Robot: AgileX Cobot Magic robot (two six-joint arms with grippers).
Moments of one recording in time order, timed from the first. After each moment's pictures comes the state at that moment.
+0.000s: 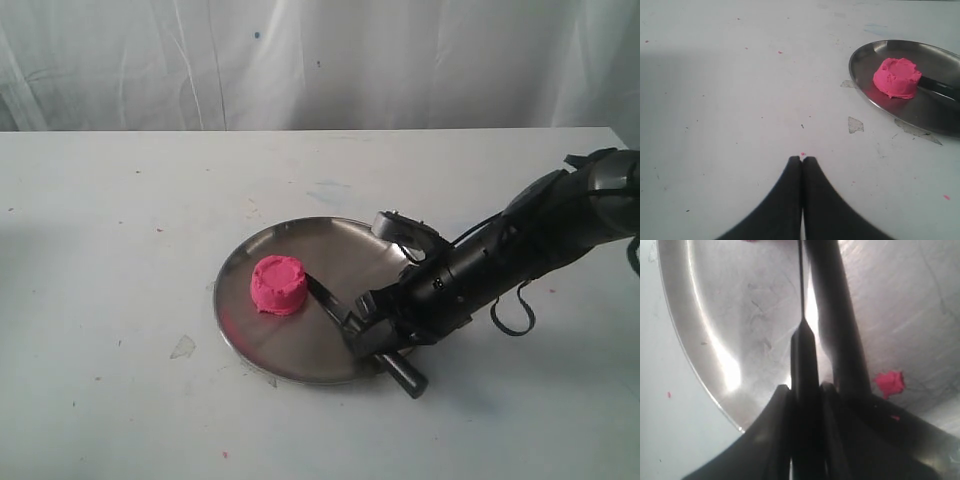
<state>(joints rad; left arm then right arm) -0.08 0.00 0.02 -0.26 0.40 0.14 0.26 2.01 -1.03 1.05 0.82 -0.99</state>
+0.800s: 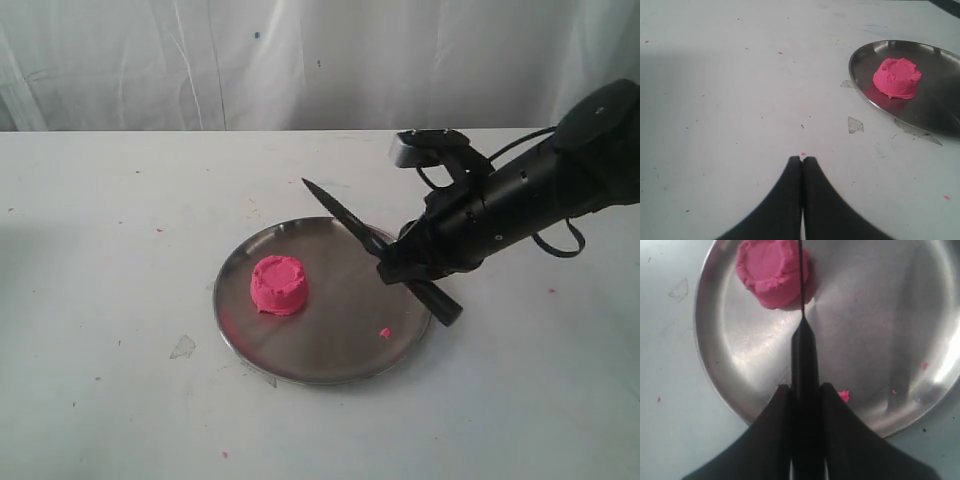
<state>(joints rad) -0.08 0.00 0.02 -0.26 0.40 0.14 0.28 1.69 -1.03 0.82 0.70 -0.93</state>
